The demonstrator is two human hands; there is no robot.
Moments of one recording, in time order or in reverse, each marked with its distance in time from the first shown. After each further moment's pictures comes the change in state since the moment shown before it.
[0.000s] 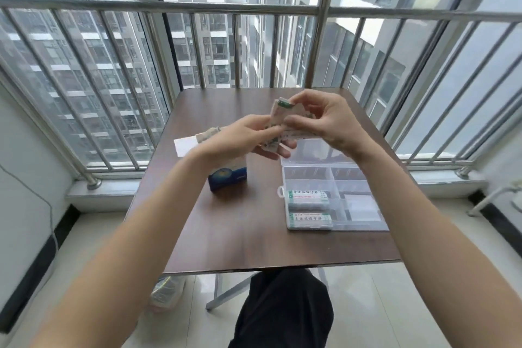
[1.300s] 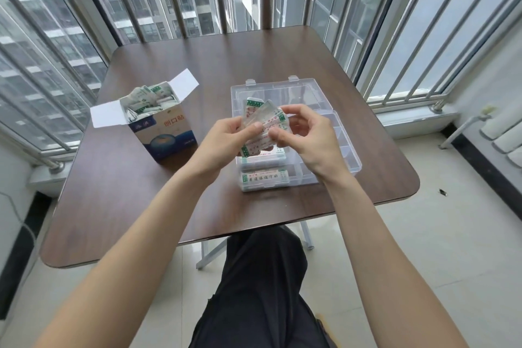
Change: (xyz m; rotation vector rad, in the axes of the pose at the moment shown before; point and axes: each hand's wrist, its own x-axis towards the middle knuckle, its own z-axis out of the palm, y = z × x) left_hand 0.022 -0.068 0.085 -0.086 0.252 -0.120; right_hand -0.106 0.058 0.018 0.311 0.342 0.365
